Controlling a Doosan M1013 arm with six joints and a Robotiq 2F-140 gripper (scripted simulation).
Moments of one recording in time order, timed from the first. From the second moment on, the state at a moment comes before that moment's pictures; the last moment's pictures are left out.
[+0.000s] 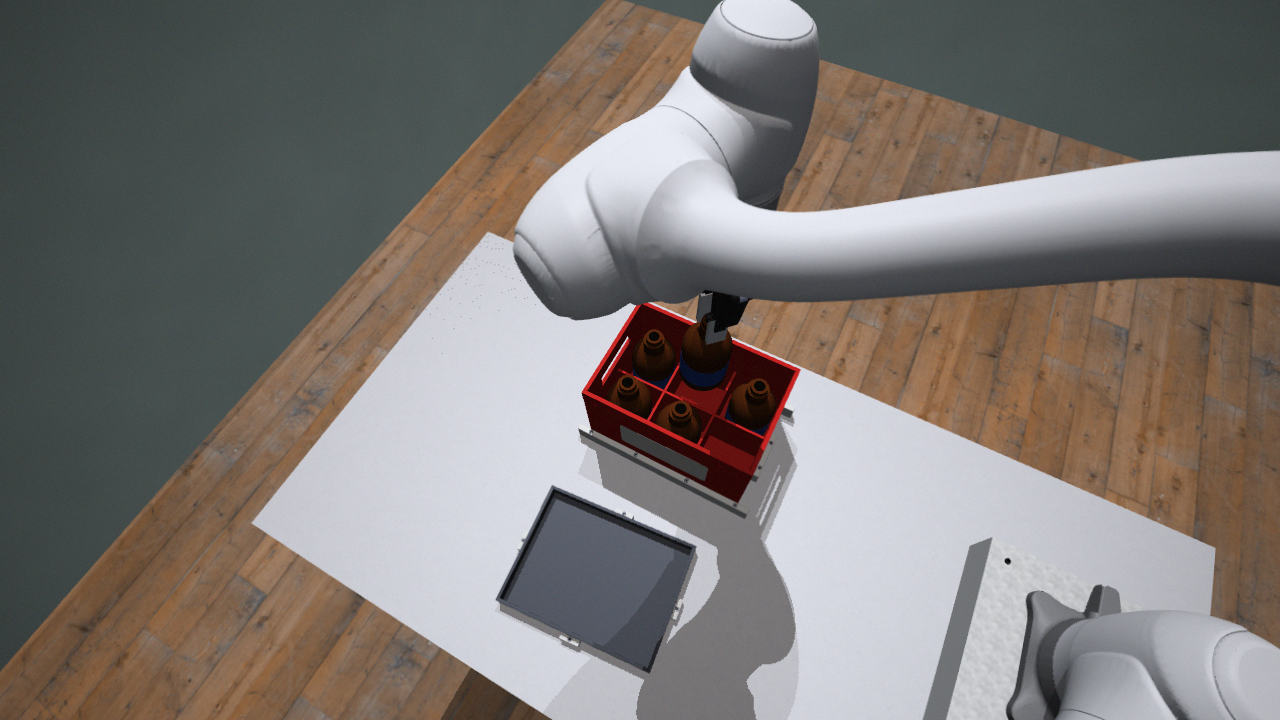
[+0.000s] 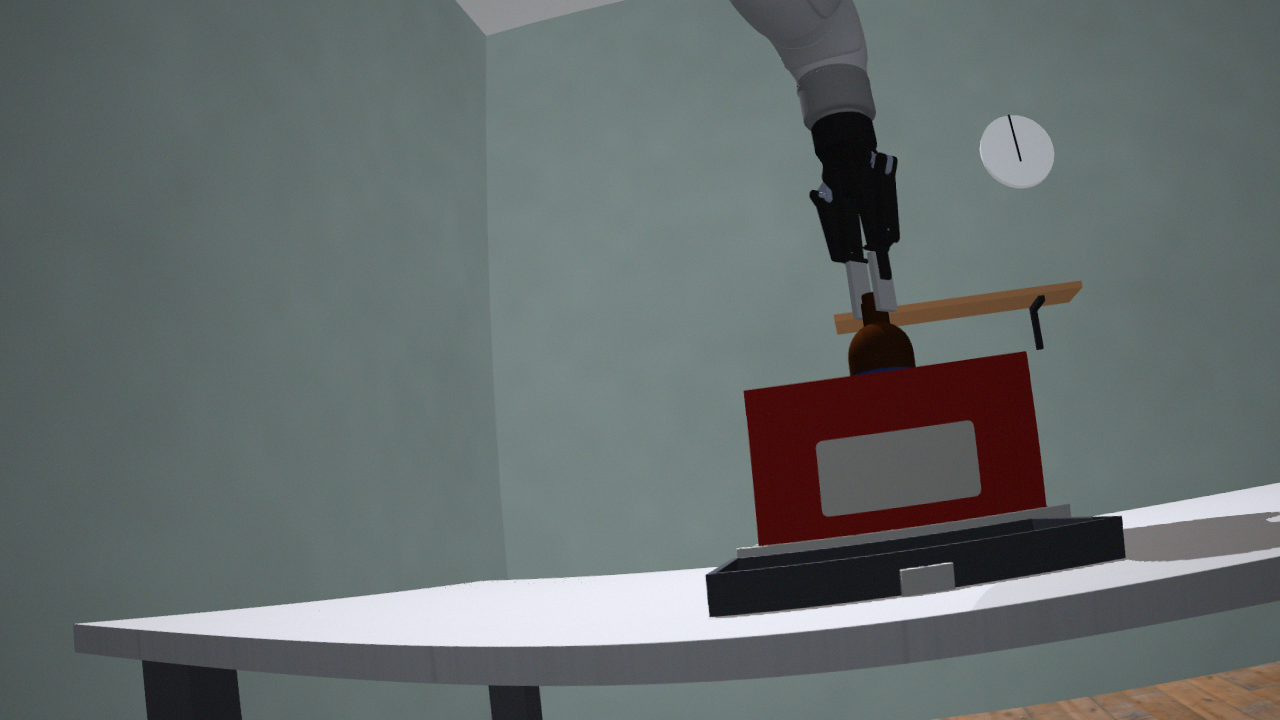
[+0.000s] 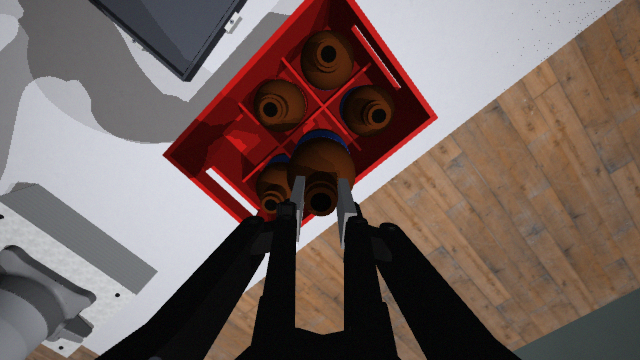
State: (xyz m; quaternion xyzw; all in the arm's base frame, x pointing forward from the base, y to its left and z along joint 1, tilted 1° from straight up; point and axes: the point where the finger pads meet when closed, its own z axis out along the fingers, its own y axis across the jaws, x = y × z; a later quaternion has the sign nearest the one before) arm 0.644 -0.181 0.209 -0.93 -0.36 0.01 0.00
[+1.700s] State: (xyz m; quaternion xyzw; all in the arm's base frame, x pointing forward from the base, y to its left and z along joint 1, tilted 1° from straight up) arm 0.645 -0.181 0.244 -0.93 -0.36 0.01 0.00
